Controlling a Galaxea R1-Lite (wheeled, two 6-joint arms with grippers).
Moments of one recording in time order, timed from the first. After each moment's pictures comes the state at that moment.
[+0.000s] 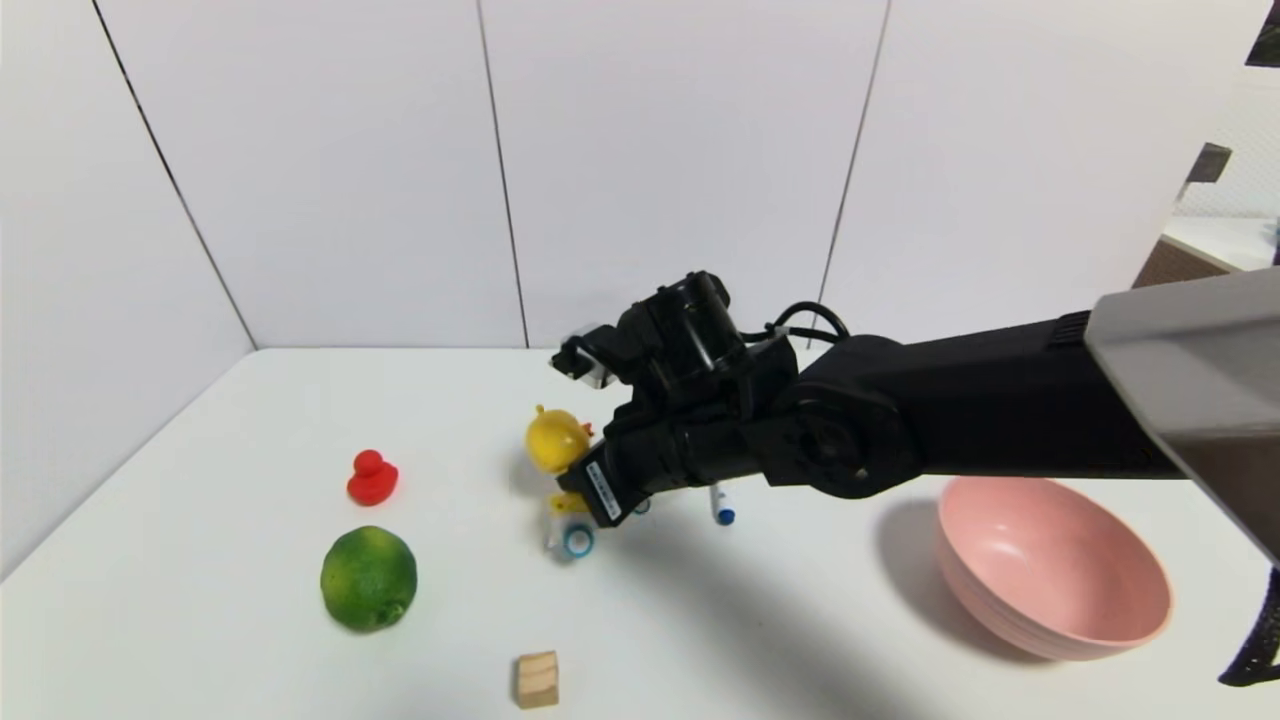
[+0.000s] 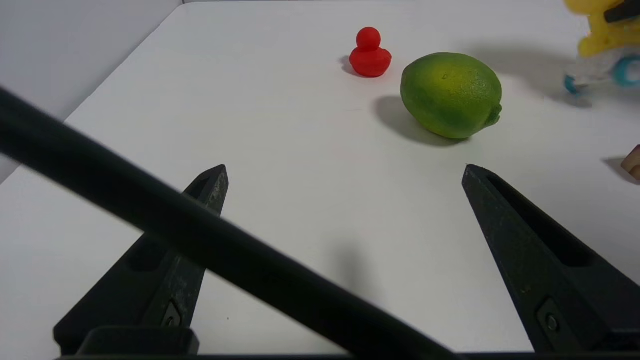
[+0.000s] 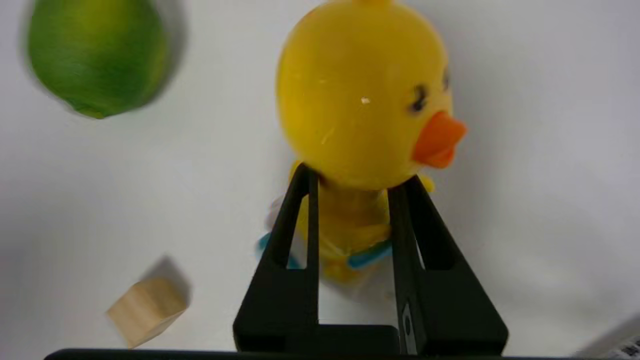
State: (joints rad) left arm 0.00 0.00 0.00 0.00 0.02 -0.01; right arm 0.80 2.11 -1.56 0.08 0.17 -0.05
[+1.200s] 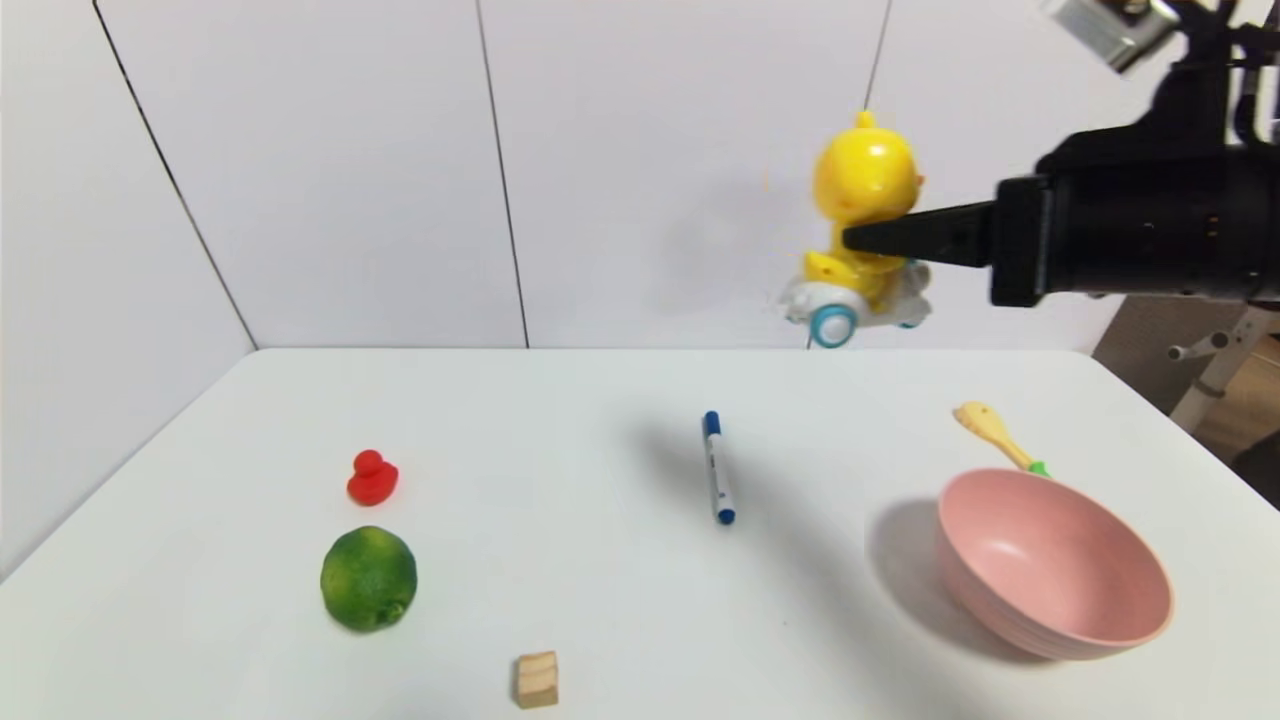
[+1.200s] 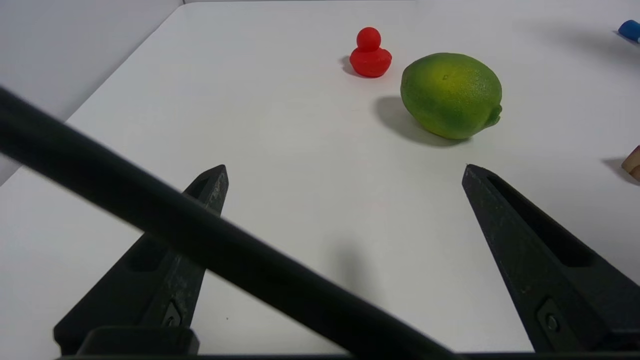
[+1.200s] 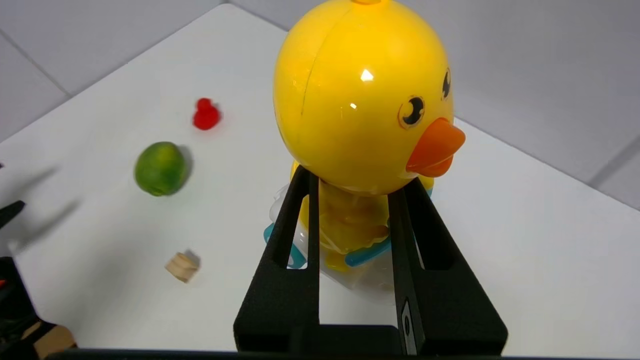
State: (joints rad) left arm 0.00 0.00 0.00 0.00 0.02 -0.01; right arm 0.43 1.42 -1.27 0.08 0.34 -0.01
